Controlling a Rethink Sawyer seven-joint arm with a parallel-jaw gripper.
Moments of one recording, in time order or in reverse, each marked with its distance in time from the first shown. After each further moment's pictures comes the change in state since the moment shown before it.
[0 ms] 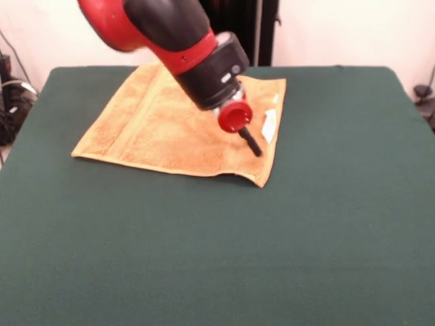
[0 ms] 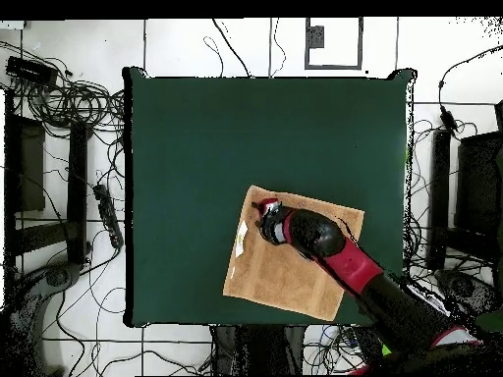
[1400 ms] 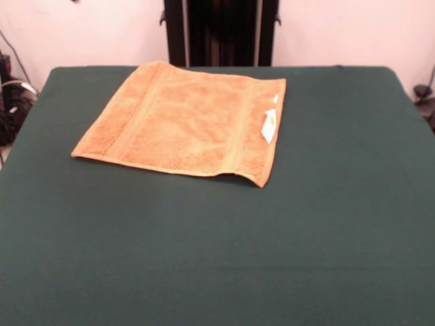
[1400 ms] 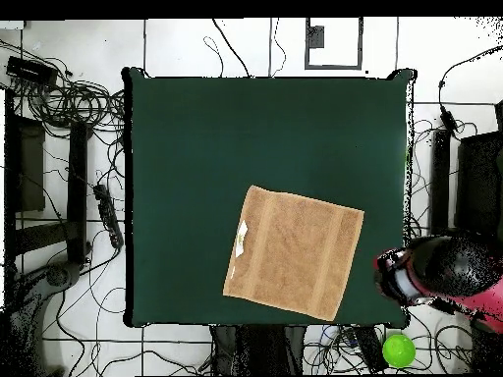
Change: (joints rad) arm 0.097 -0.523 -0.452 -0.268 -0.403 0.824 -0.001
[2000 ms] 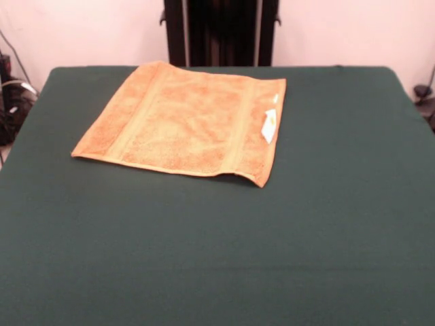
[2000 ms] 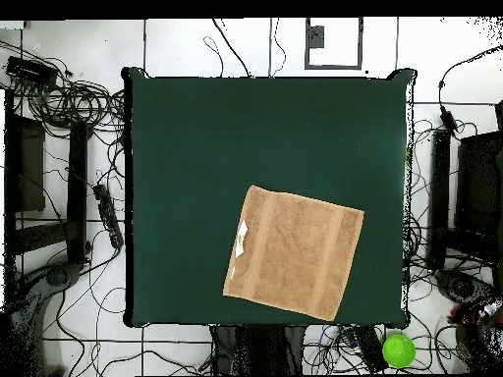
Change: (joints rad) arm -0.154 -0.192 0.000 -0.079 -0.123 0.197 -0.129
